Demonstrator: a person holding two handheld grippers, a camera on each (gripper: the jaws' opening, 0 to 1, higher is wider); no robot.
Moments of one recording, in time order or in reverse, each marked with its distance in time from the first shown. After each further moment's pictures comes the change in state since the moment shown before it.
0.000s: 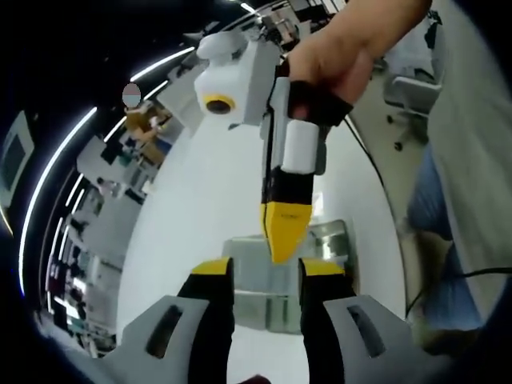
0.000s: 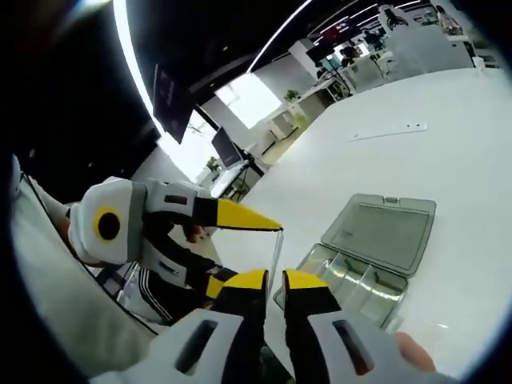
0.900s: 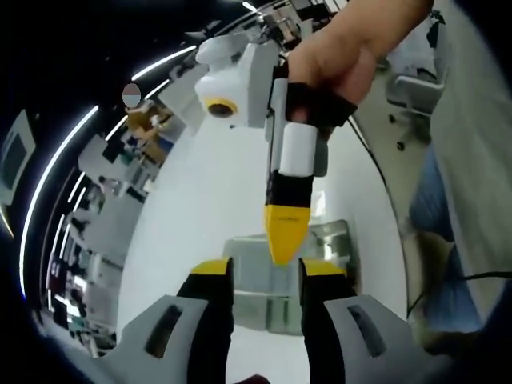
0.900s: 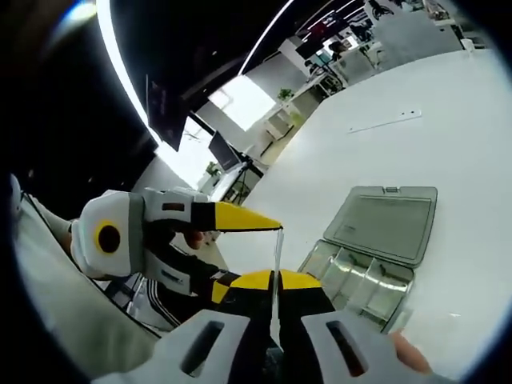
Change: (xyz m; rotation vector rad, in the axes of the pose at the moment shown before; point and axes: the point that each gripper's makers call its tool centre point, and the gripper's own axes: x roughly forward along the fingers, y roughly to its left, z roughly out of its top) left arm 0.003 0.001 -0.001 -0.010 0.002 0.011; right arm 0.001 0.000 0.000 0.082 -0.011 0.015
